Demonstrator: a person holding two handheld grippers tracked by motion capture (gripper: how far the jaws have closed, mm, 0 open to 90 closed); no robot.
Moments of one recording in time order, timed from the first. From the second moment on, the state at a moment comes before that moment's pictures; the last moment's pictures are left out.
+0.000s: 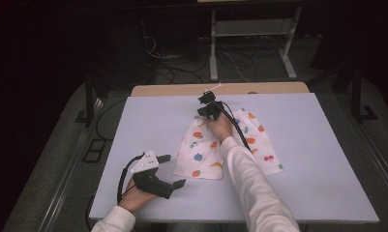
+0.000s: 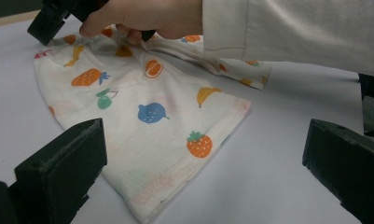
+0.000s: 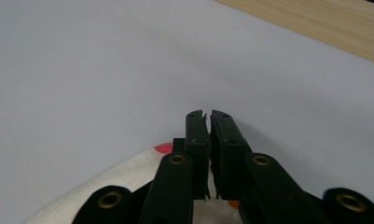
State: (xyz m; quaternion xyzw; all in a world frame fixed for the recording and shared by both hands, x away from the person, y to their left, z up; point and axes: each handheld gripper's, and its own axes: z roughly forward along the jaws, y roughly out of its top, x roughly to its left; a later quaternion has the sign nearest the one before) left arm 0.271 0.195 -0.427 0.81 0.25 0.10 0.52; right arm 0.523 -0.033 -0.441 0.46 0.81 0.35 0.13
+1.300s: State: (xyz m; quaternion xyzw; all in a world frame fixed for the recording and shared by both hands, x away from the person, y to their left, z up) left arm 0.305 0.205 -0.422 0.79 0.39 0.07 0.47; right arm 0.498 -0.049 -0.428 0.45 0.79 0.40 0.12
